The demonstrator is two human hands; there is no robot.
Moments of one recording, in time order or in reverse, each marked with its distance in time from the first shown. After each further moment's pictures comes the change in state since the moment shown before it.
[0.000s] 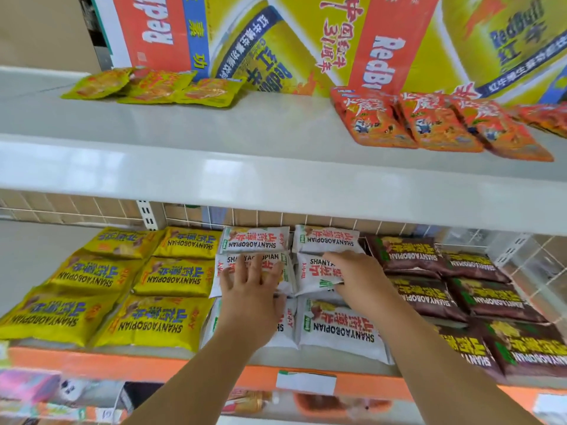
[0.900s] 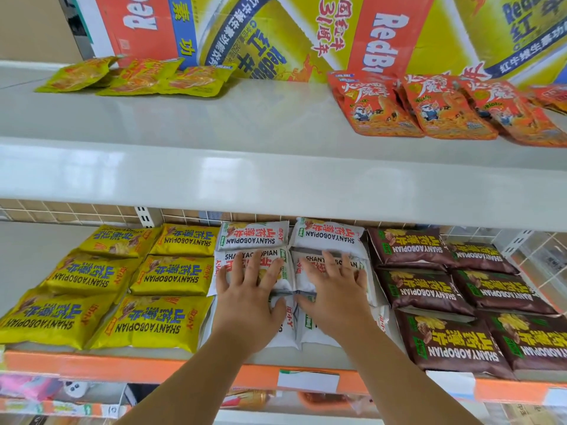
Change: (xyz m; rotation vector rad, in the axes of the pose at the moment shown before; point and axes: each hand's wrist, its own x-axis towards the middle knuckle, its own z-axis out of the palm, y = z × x) left_hand -0.003 -0.006 0.013 -0.043 0.025 0.013; right_hand -0.015 -0.040 0.050 -0.049 -0.047 0.109
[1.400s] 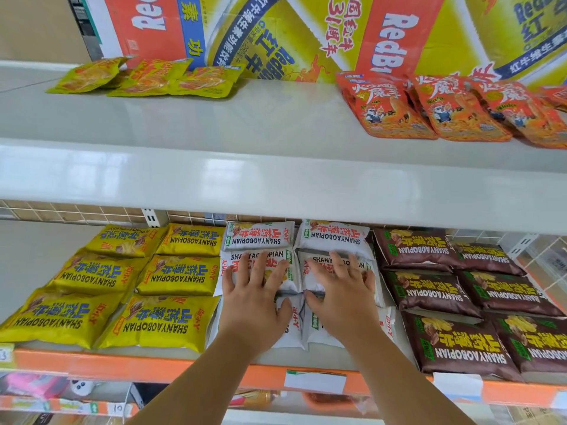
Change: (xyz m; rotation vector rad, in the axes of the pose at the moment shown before) left_hand -0.002 -0.001 -0.001 -0.032 -0.019 0.008; right_hand -0.003 0.001 0.005 0.041 0.090 0.025
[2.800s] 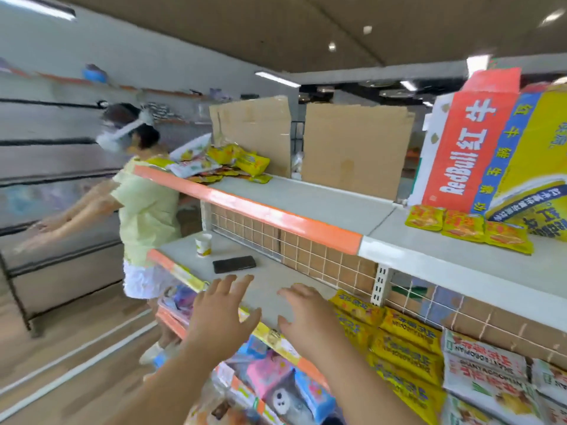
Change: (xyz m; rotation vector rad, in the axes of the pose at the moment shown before) left_hand -0.275 -0.343 -0.260 0.046 0.377 -0.605; right_hand -0.091 -0.479 -0.103 0.290 -0.020 -0.791
